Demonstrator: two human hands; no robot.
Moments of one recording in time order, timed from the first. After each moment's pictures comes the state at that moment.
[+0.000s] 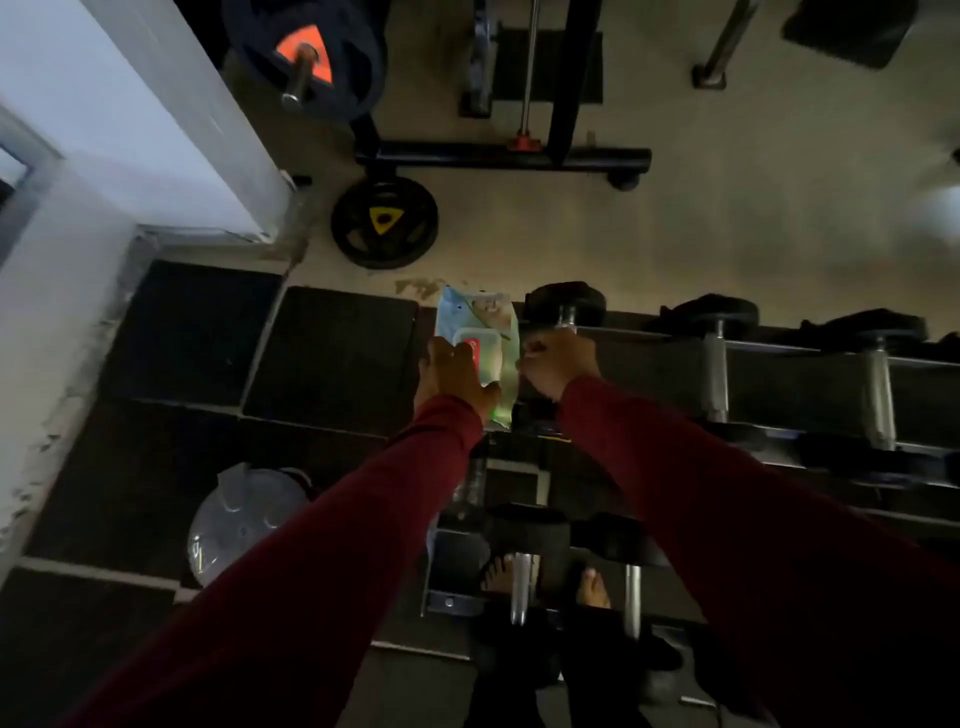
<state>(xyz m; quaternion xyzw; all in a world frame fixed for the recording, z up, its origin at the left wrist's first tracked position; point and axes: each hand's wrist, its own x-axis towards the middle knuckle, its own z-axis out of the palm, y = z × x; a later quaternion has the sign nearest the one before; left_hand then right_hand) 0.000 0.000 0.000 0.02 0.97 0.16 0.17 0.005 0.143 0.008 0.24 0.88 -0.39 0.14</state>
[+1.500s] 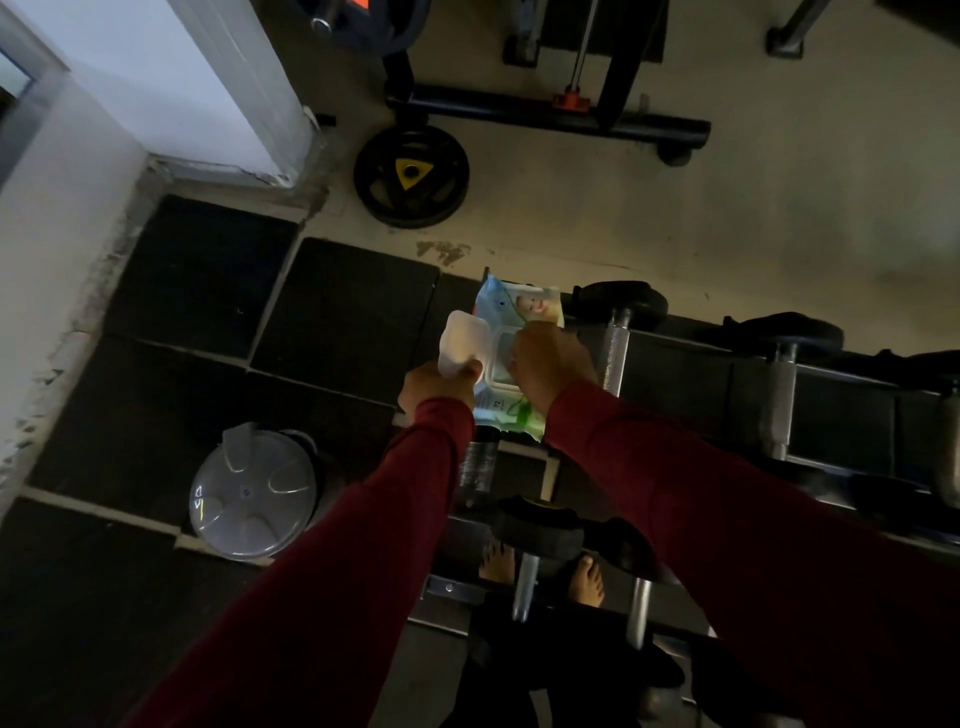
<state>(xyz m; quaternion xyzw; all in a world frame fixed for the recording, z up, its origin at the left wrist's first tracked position) -0.018 -0.036 -0.028 -0.37 0.81 0.43 0.16 -0.030 0.093 -0.008 0.04 0.98 -0.13 0.17</state>
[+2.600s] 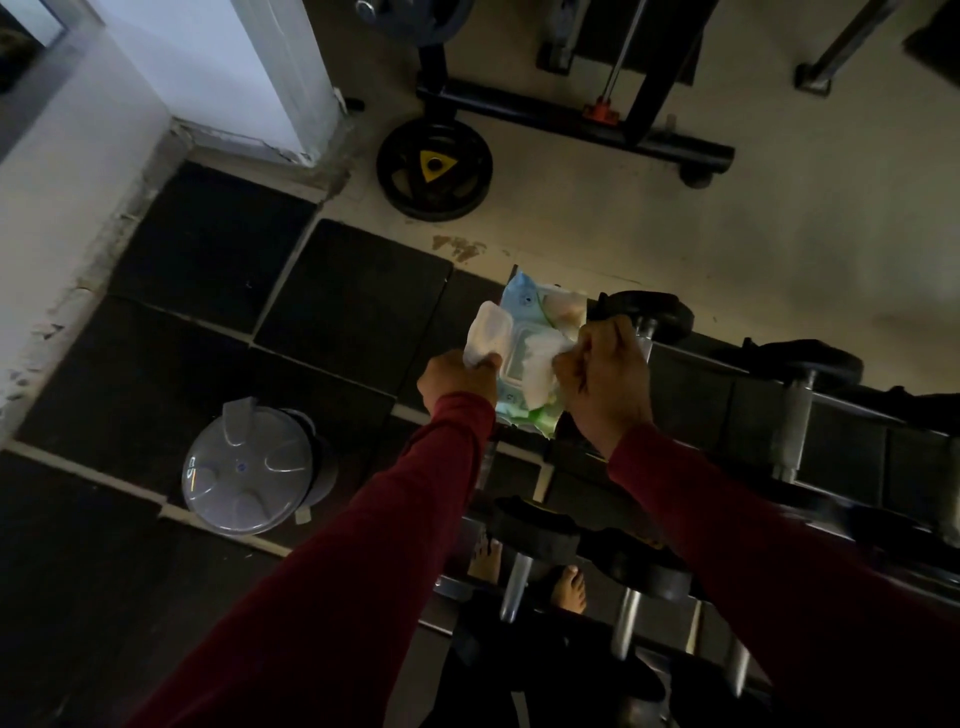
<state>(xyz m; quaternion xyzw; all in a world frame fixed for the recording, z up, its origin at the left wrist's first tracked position) -0.016 -0.039 -0.019 -0.33 0.85 0.39 0.15 0.010 0.119 0.005 0.00 0.96 -0.27 -0.09</state>
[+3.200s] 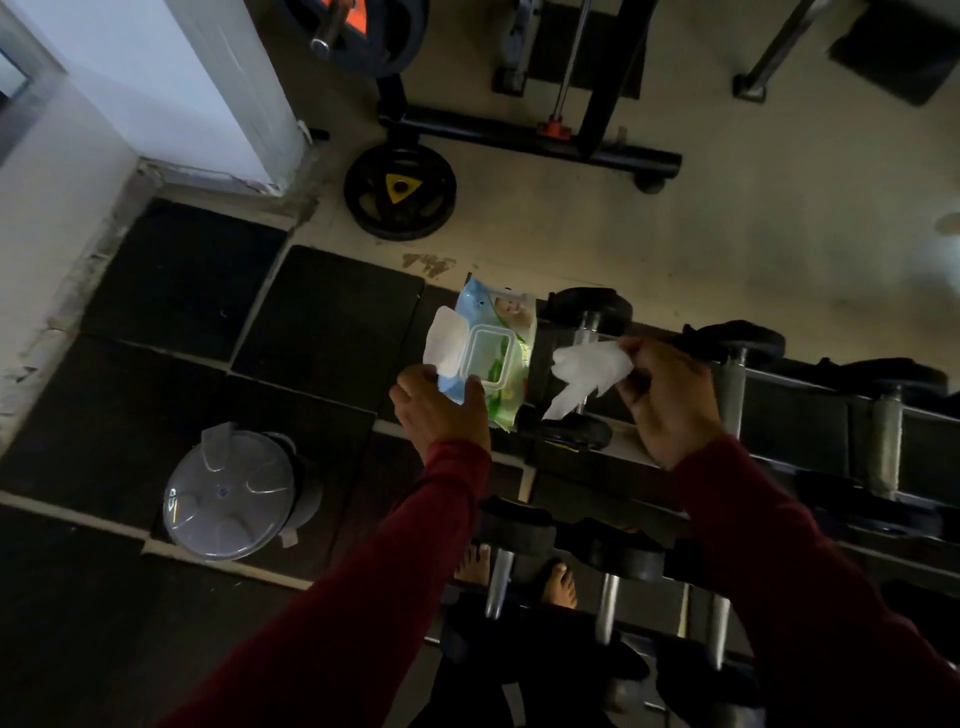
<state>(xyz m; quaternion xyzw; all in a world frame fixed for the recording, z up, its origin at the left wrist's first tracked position) 0.043 -0.005 0.002 -0.31 0.82 0.48 -0.02 0.048 0.187 0.078 0.38 0.53 -0.76 -0.01</state>
